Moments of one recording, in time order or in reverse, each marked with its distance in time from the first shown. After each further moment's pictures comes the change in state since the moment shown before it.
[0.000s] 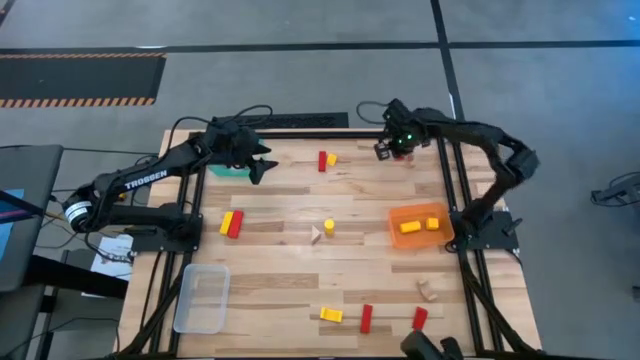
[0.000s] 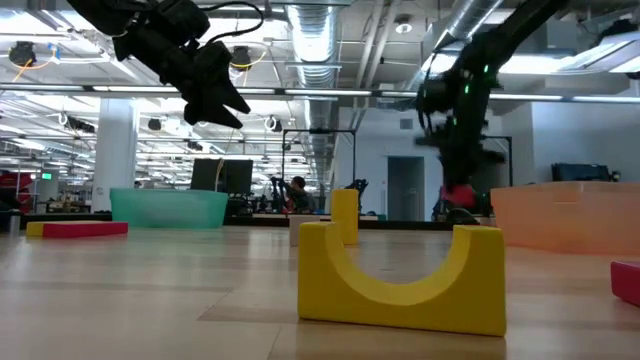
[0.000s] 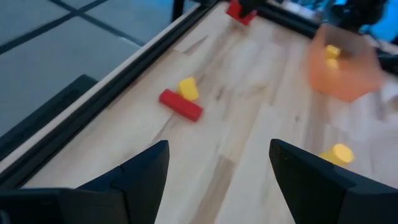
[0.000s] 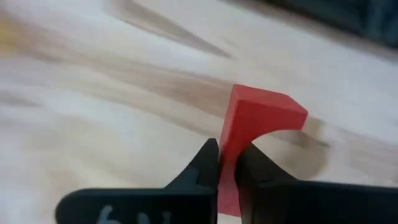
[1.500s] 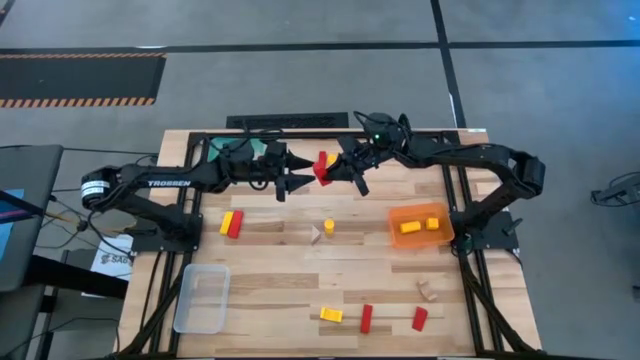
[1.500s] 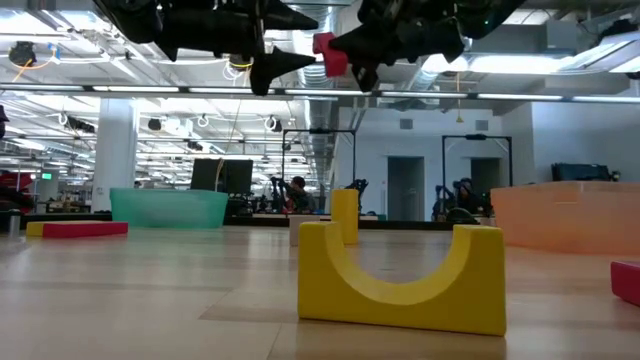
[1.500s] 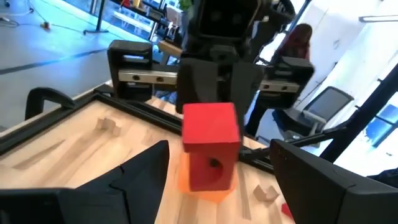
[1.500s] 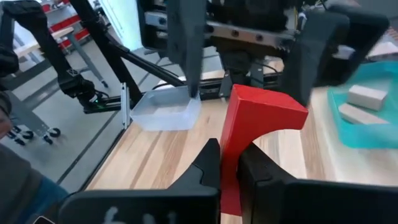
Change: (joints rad) left arm -0.367 0.206 0.000 0.735 -0.034 -0.366; right arm 0.436 -0.088 0.006 0.863 -0.706 -0.316
